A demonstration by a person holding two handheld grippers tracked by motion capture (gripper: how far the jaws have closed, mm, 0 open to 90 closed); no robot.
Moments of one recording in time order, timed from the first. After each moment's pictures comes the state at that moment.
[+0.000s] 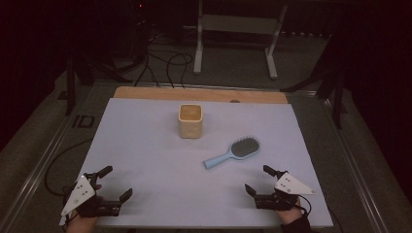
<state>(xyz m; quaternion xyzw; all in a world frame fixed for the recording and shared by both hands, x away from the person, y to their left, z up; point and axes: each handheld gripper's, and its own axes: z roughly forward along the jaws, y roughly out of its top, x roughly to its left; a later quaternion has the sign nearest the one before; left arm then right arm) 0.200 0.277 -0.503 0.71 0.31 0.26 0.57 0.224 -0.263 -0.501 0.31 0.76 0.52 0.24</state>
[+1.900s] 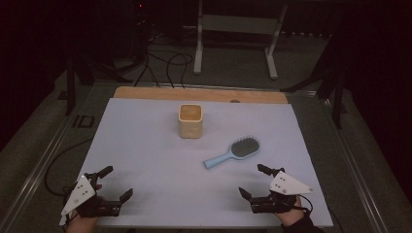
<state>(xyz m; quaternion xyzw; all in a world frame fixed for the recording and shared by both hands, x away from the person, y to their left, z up) 0.201 0.276 -0.503 0.72 0.31 0.26 0.57 0.210 -0.238 -0.447 0.27 0.78 0.50 0.24</state>
